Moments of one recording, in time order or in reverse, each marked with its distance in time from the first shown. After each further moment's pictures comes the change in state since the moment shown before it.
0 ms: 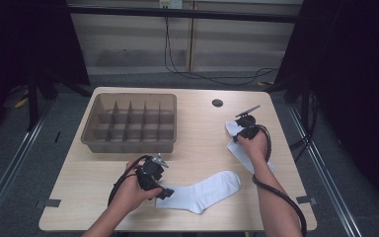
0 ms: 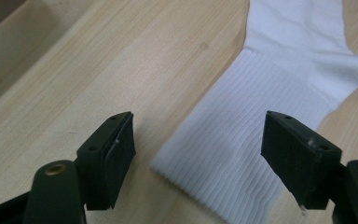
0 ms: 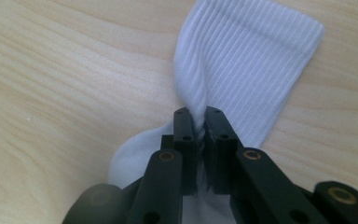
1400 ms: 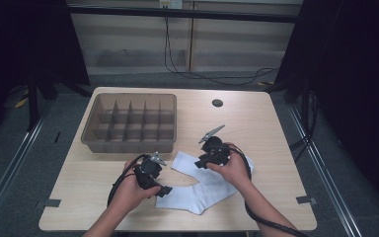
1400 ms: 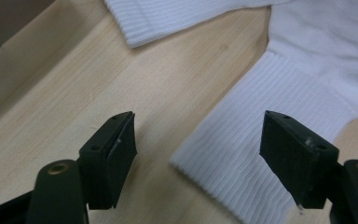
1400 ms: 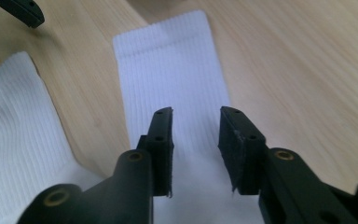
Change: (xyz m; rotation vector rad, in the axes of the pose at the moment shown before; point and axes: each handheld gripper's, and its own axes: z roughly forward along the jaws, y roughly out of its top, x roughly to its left) left arm 0.006 -0.002 -0.001 -0.007 0.045 -0.025; right arm 0.141 -0.027 -0.020 -0.041 0.306 -0.409
